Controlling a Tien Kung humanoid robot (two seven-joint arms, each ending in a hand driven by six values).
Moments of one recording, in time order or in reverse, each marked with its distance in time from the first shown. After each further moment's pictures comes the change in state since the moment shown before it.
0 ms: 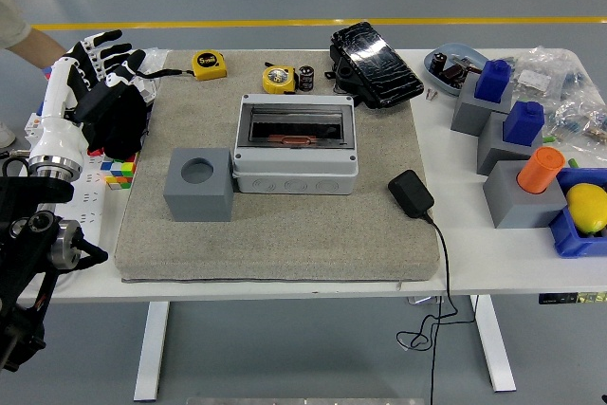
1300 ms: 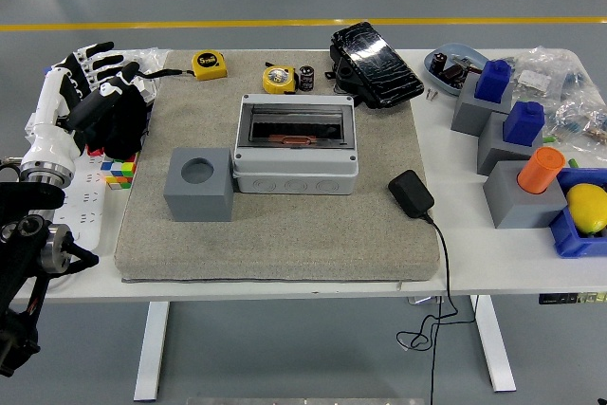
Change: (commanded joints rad) left arm 0.022 -0.008 -0.045 0.011 0.012 -0.039 0.037; right arm -0.012 0.013 0.026 -0.003 0.002 0.004 -0.005
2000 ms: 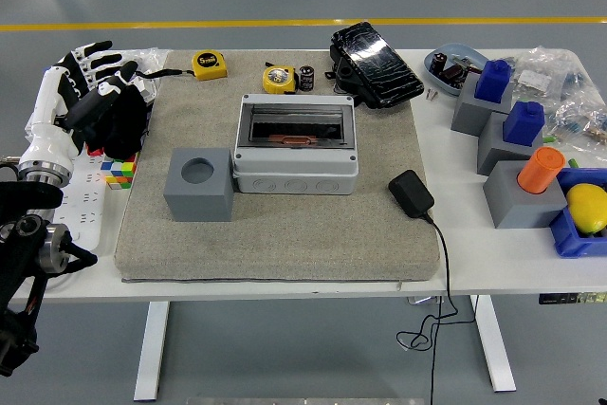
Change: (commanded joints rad) left arm 0.001 -0.001 -0.005 -0.005 0.004 -0.003 0.005; right arm 0.000 -0.001 0.000 0.000 -0.001 0.000 0.000
